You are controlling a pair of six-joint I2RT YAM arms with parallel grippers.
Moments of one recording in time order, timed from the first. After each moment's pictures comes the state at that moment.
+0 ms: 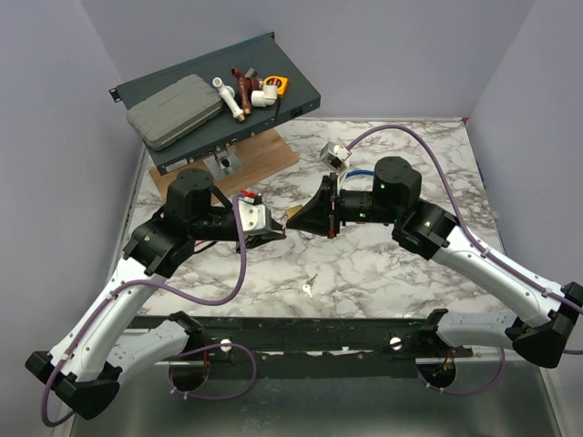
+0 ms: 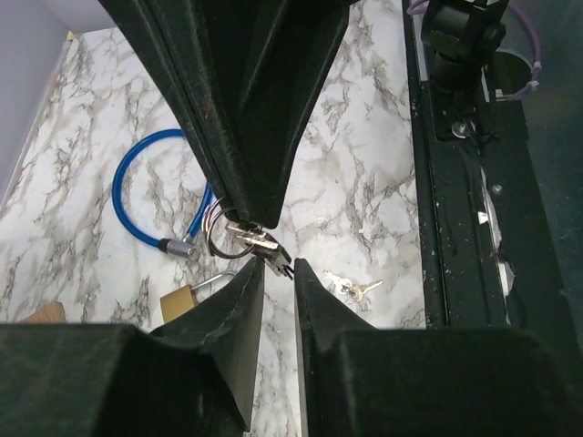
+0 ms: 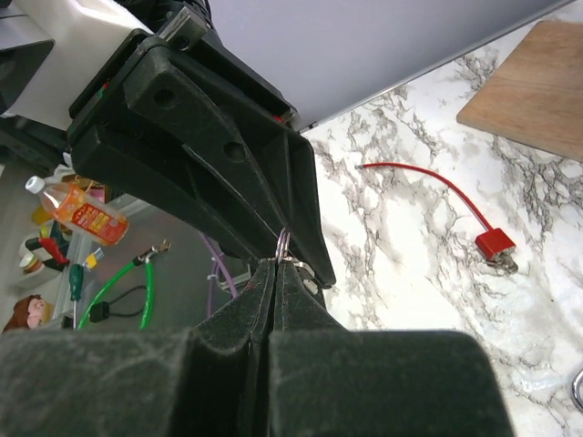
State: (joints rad) left arm -0.58 0.92 1.14 -0.60 0.86 0.54; right arm 0.86 1.19 1.21 -0.14 -0.59 0.34
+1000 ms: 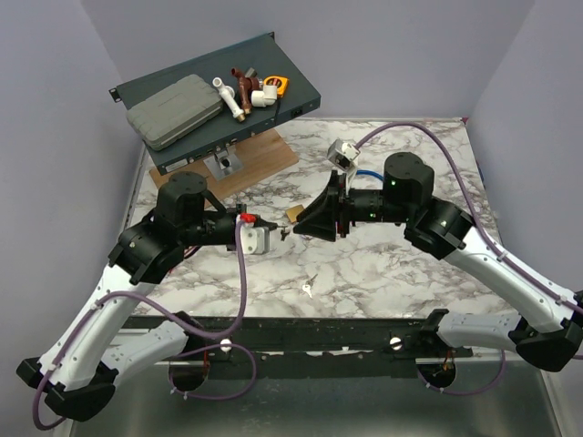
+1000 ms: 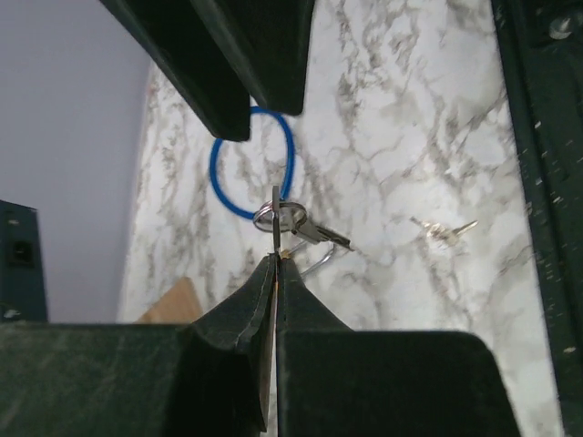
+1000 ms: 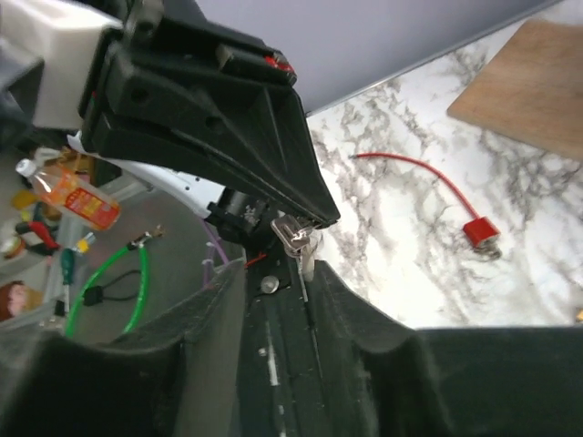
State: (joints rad) left arm -0.61 0.90 1.22 -0.76 0.72 0.81; right arm 0.86 1.16 1.28 -0.29 -0.58 0.28
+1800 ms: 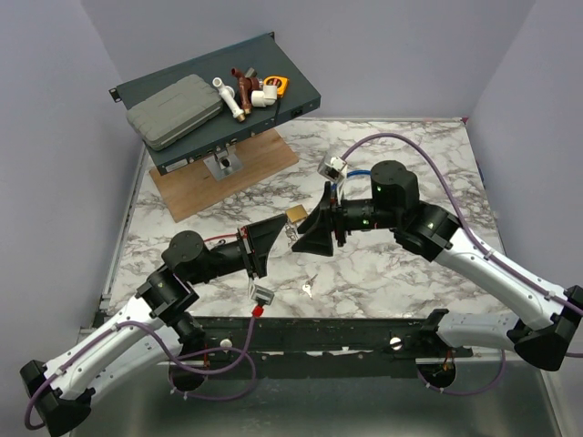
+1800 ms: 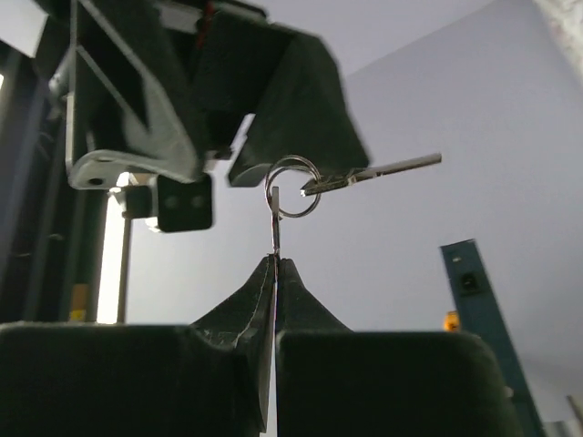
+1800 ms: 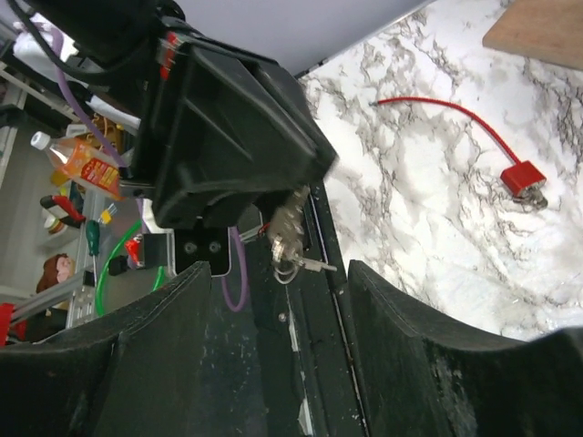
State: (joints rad) left arm -0.81 0.60 0.60 0.01 0.46 2.07; right arm 0.85 1.17 1.21 -0.31 -0.64 0.31
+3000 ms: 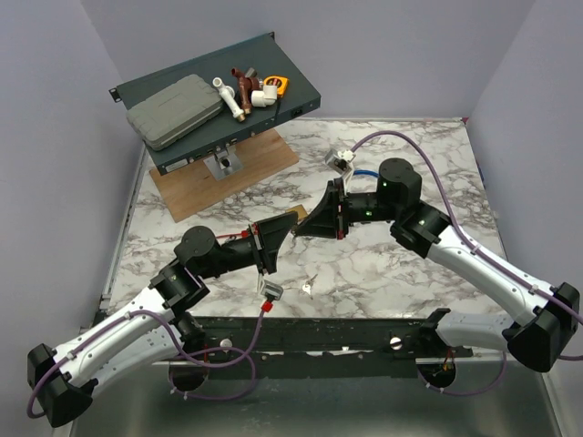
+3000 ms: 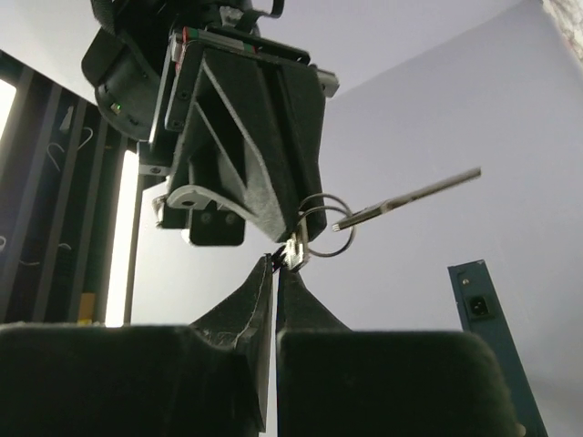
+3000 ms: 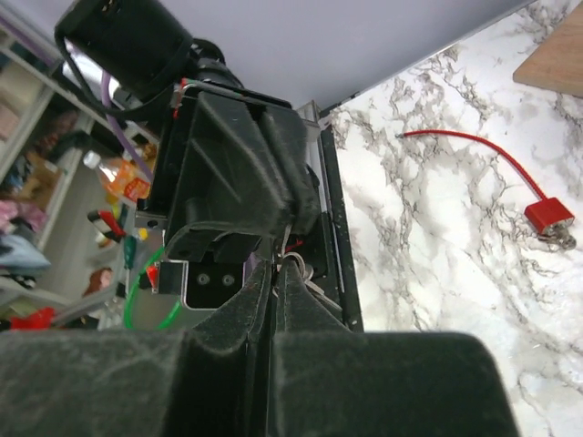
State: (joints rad) left arm -0.82 0.70 0.58 0.17 0.47 2.10; right arm 0.74 1.19 1.07 -0.02 -0.84 0.42
